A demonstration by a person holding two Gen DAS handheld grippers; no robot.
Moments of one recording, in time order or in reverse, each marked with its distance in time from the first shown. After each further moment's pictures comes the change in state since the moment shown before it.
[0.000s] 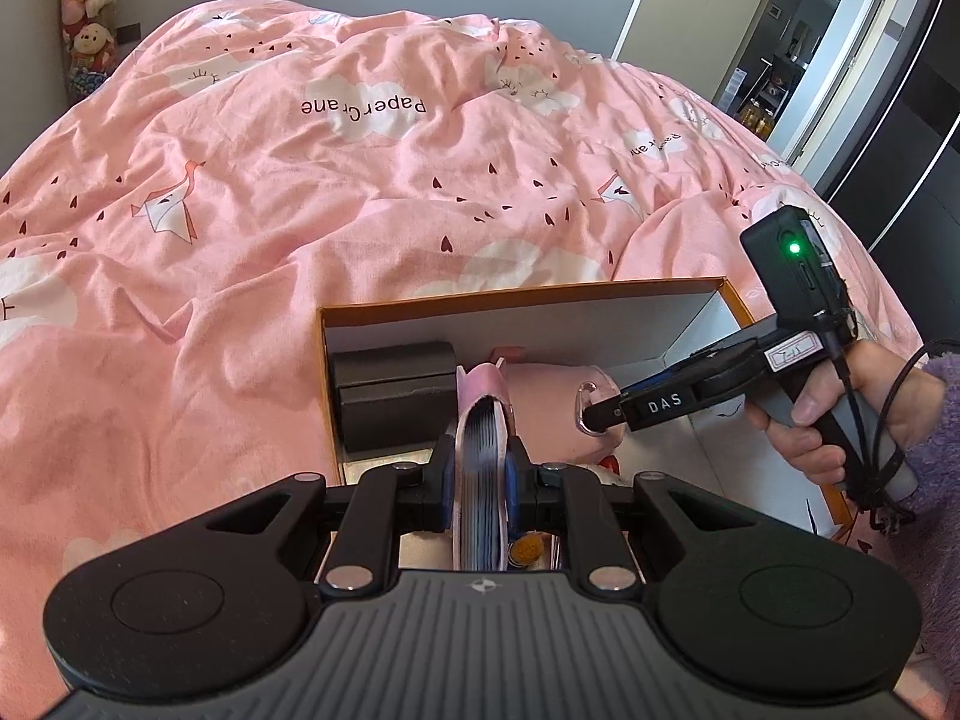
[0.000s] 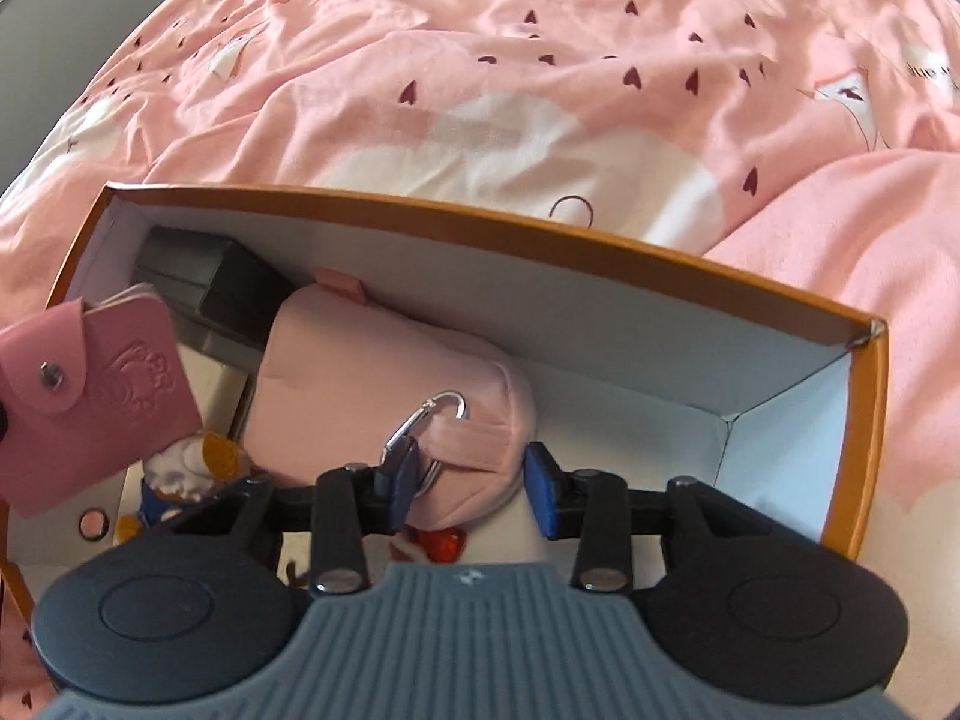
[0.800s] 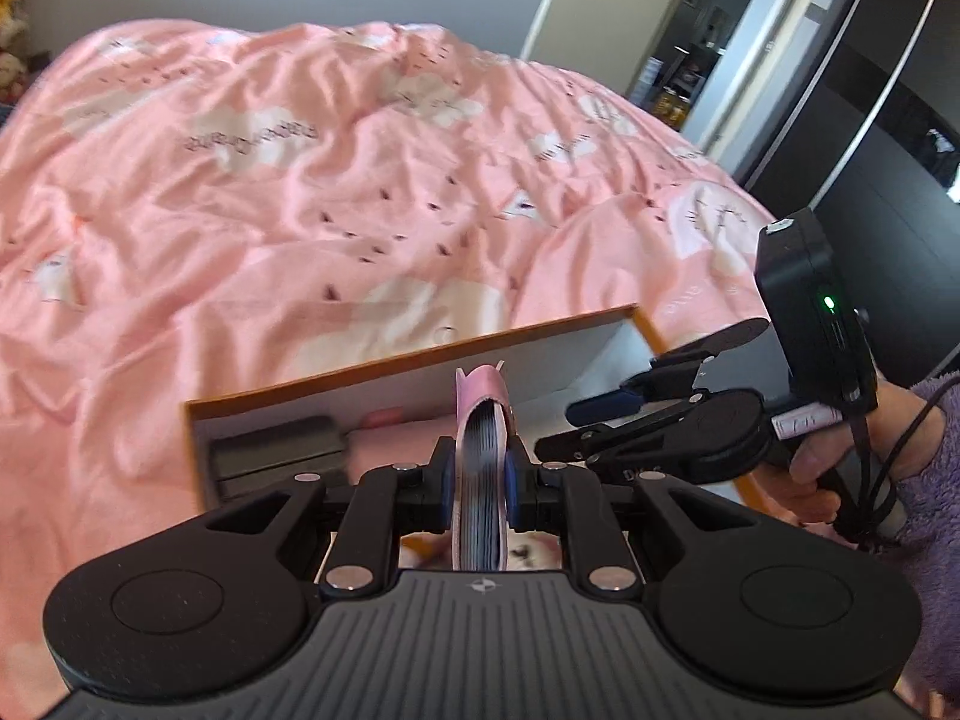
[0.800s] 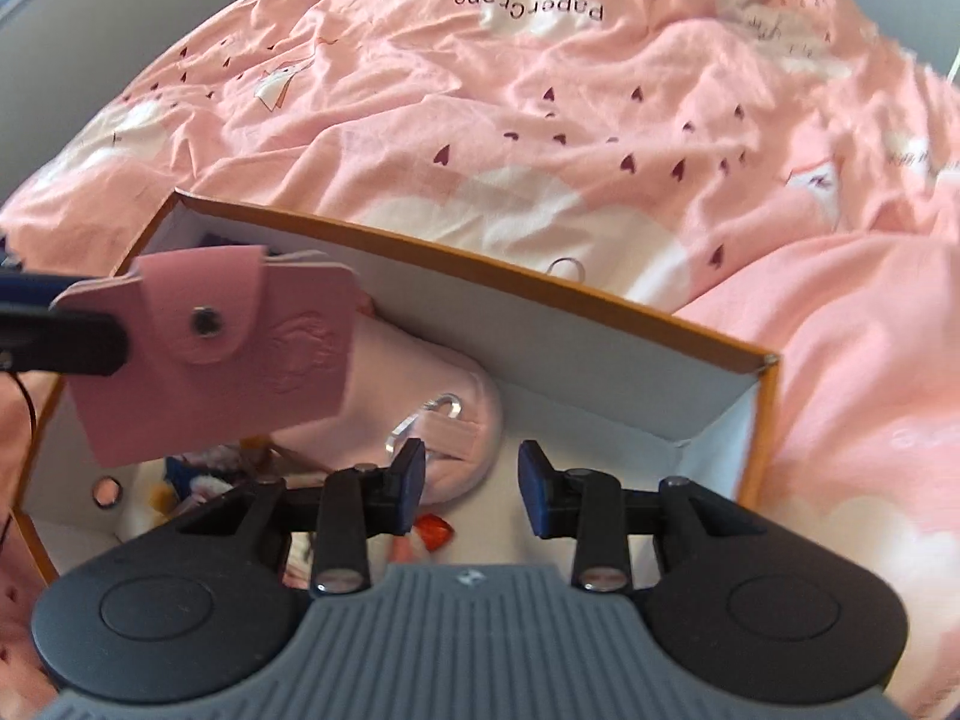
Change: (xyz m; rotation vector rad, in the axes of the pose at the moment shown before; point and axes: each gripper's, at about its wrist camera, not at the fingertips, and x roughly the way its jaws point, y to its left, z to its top) left arm 0.028 -0.032 0.036 0.091 0.010 -0.185; right arm -0.056 0.014 -0.016 -0.179 -0.119 -0.106
